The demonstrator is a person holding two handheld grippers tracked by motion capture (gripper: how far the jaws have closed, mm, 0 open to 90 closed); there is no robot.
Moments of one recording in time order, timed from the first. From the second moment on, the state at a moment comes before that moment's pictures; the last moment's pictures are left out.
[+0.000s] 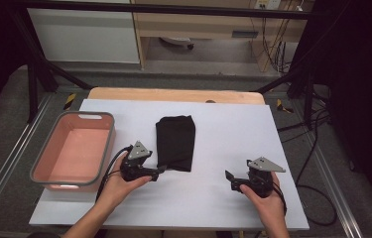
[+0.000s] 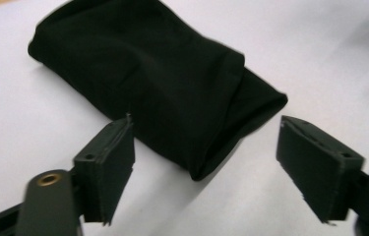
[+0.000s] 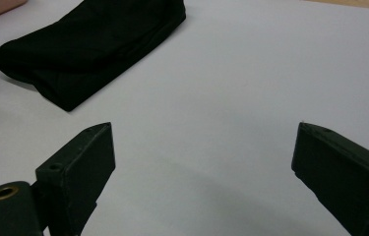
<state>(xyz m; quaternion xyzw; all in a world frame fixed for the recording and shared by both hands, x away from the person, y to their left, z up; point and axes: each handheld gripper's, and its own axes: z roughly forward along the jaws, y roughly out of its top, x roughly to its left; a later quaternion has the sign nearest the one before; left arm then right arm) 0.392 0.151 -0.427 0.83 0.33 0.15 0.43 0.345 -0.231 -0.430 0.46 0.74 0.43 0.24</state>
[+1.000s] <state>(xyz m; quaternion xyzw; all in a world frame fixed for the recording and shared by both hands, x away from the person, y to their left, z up) 0.399 0.134 -0.458 0.85 0.32 0.18 0.38 0.339 -0.199 -0.433 0.43 0.77 0.42 0.22</state>
